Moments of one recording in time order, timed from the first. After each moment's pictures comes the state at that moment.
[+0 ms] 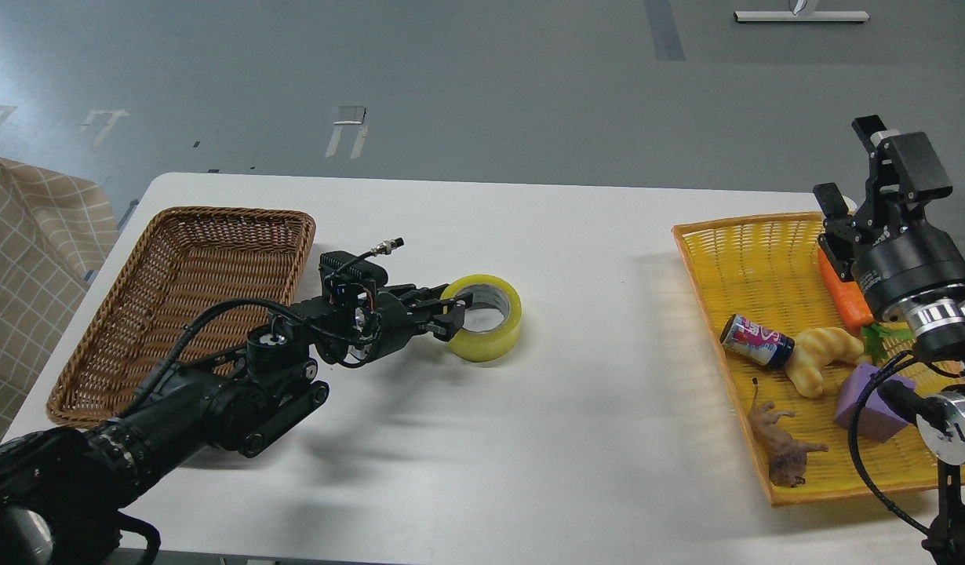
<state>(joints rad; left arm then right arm) -0.62 0.17 -0.61 -0.78 2.02 -0.07 -0.29 0.11 -0.11 1.67 1.61 -1.28 0.21 -0.07</state>
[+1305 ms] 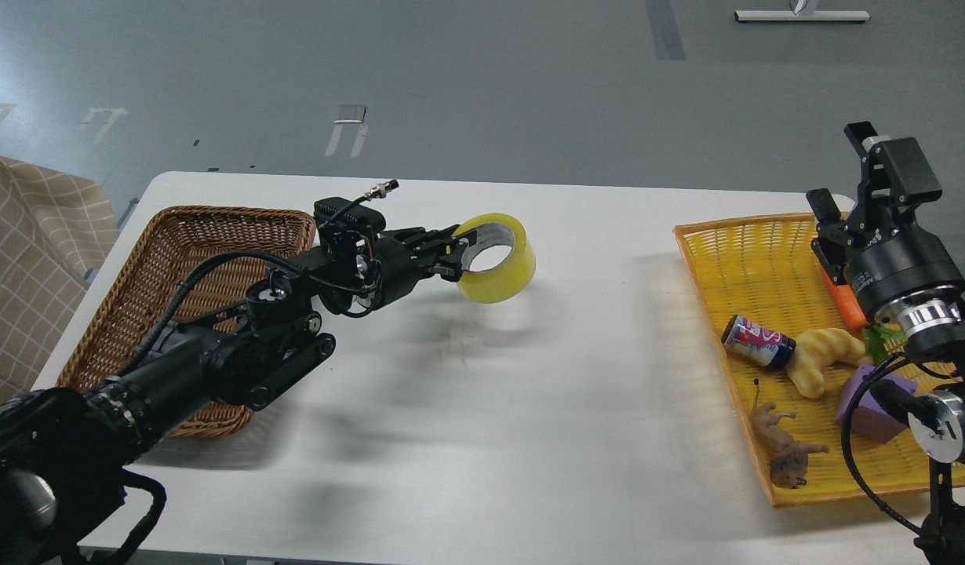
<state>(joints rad) -0.76 0.20 -0.61 -0.79 1.95 0.02 -0.29 0.12 -0.10 1.66 1.58 -1.28 0.21 -0.08</state>
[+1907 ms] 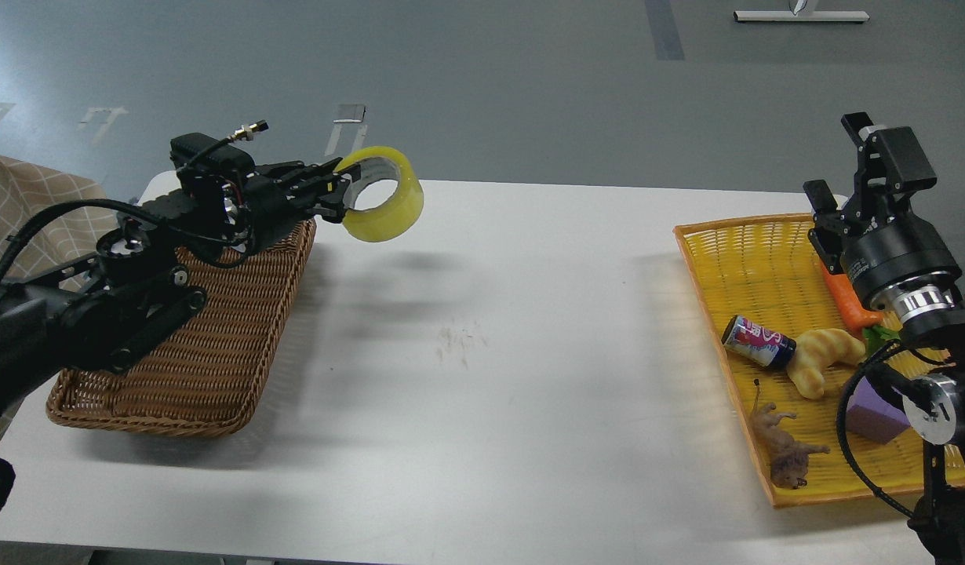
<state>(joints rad) -0.77 0.59 -0.61 -0.95 1.91 0.03 -0.30 0.17 -0.10 1.66 1.53 -1.28 0.22 -0.08</state>
